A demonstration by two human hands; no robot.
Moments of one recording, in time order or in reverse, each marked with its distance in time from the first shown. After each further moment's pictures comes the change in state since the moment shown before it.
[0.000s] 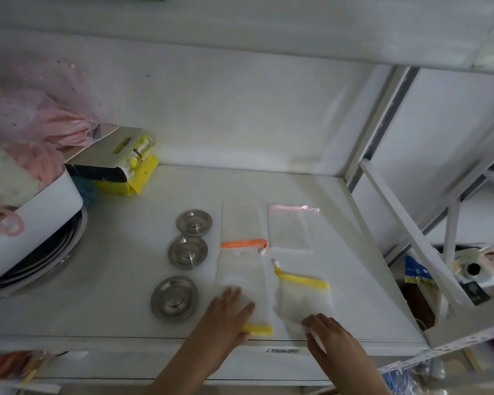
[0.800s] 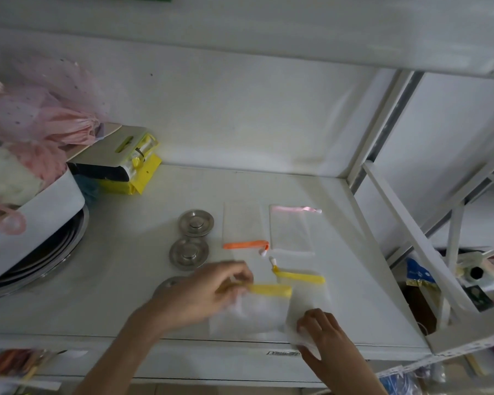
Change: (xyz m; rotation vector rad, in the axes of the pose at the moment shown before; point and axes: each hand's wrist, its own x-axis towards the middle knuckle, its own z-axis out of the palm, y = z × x) left_hand 0.005 -0.020 -0.128 -0.737 -0.015 -0.044; right_hand 0.004 0.009 0.013 0.013 -0.003 -0.078
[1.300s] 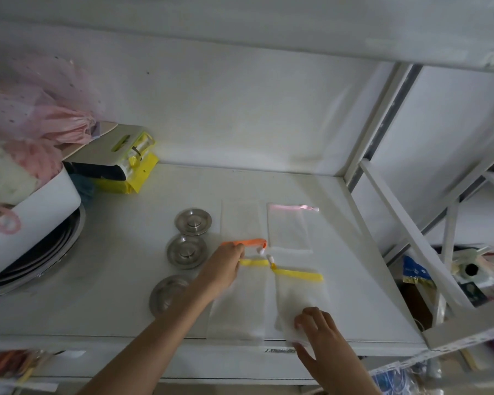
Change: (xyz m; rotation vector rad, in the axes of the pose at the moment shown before) left_hand 0.091 -0.081 0.053 0.378 0.190 -0.164; right_hand -0.005 -0.006 0.005 -0.007 -0.054 0.090
